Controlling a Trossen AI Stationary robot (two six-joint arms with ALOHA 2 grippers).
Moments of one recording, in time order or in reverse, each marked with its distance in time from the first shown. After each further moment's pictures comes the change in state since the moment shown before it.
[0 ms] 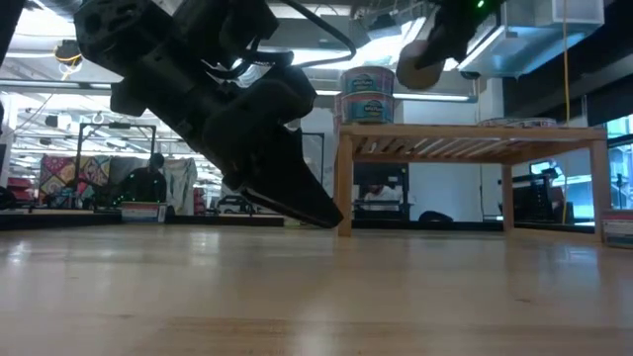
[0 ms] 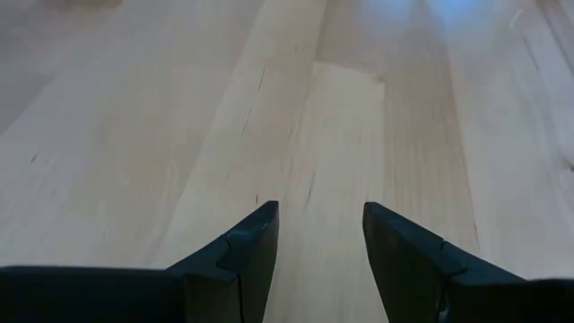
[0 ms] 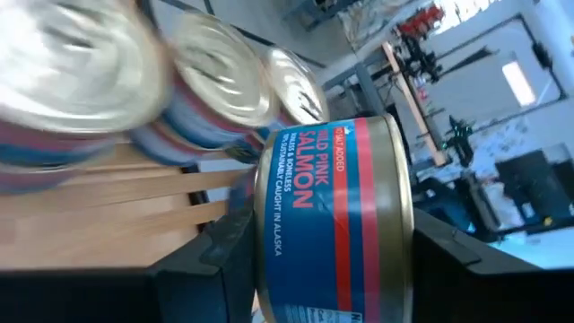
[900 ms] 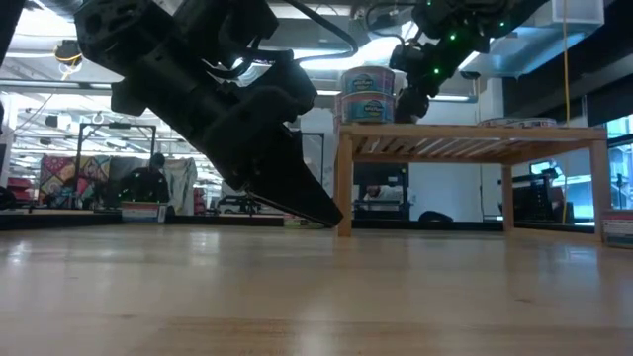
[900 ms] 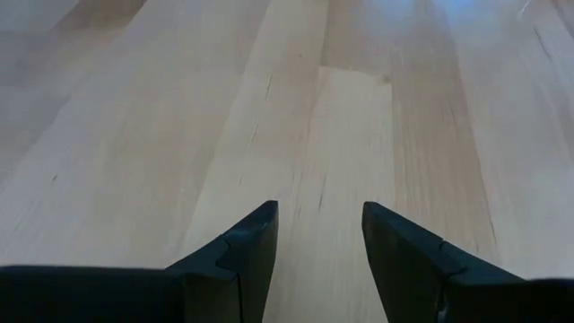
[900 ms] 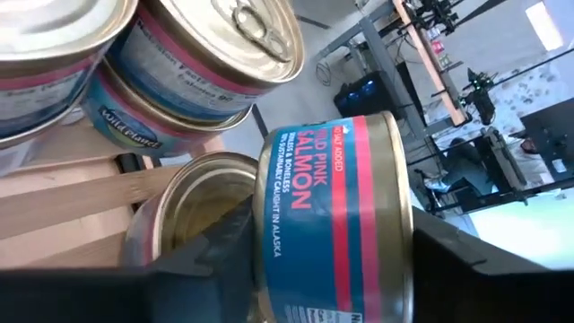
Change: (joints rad) left arm 0.002 0.000 0.002 0.001 -0.026 0.064; right arm -0.420 0.269 0.003 0.292 -0.328 -0.097
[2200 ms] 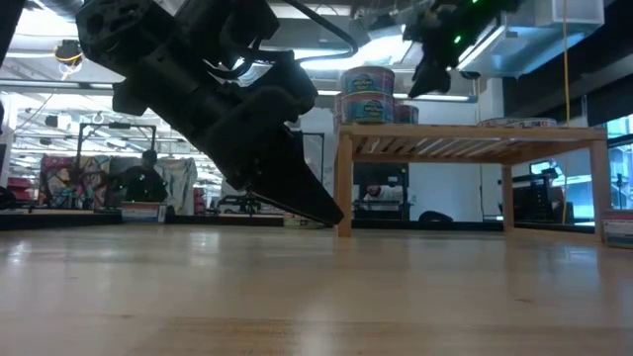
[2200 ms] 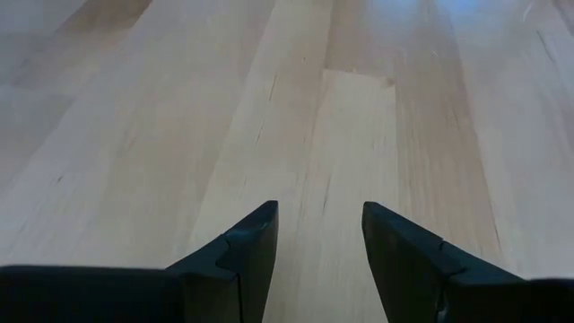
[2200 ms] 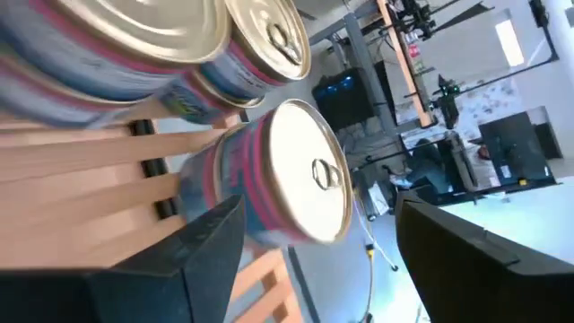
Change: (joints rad) left arm 0.004 -0.001 0.000 0.000 0.000 -0.002; right arm 0.225 -0.143 -0.003 -0.193 0.265 0.004
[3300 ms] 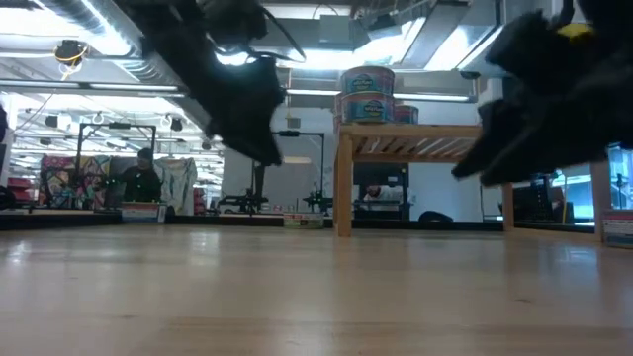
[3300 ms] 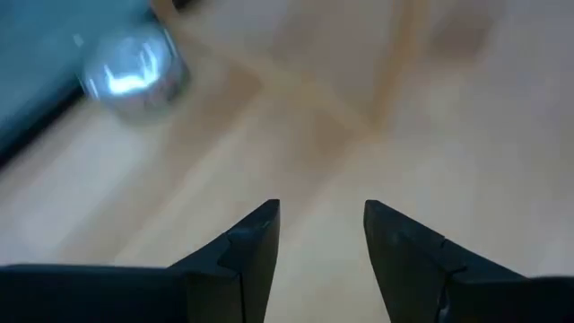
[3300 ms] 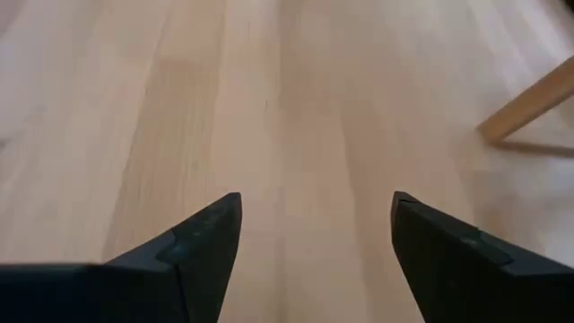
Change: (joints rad) left arm 0.321 -0.397 -0.004 -0.577 -0.144 -0.046; right arm 0.882 0.125 -0.565 0.423 -0.161 0.887
